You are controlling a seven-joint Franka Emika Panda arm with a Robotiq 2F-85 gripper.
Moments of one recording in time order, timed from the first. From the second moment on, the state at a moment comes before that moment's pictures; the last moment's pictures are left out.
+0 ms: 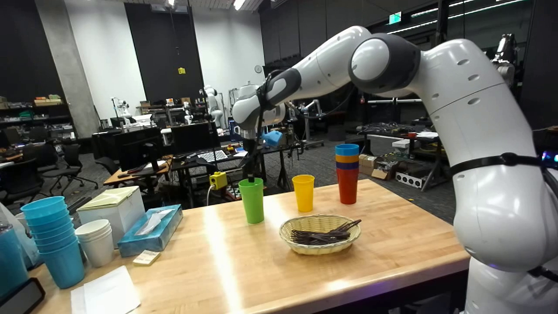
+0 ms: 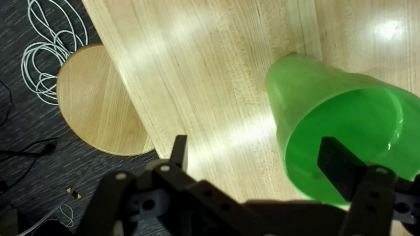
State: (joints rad) arm 0.26 0.47 0.27 -1.49 -0.13 2.08 -0.62
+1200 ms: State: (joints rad) arm 0.26 0.48 0.28 -1.46 -0.08 2.05 -0.62
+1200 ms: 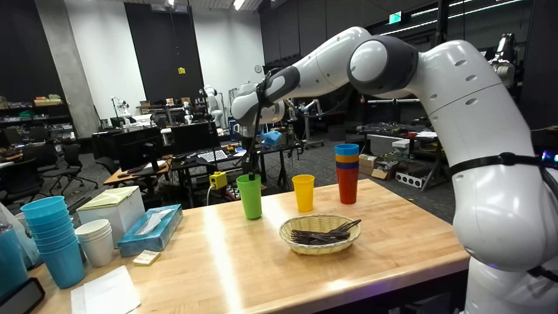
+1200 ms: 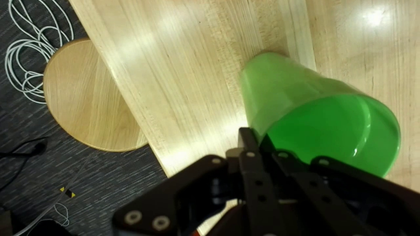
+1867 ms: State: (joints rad) arm 0.25 0.37 0.28 -1.40 -0.07 1.97 -0.64
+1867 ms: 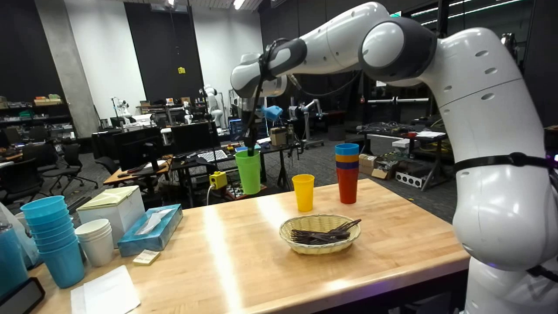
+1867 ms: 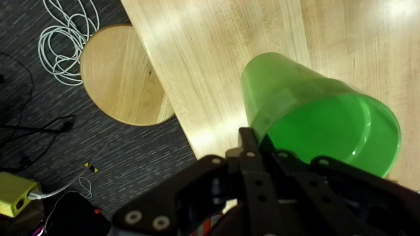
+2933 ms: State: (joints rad) arm 0.13 0.08 0.20 -1.41 -0.18 1.97 -0.74
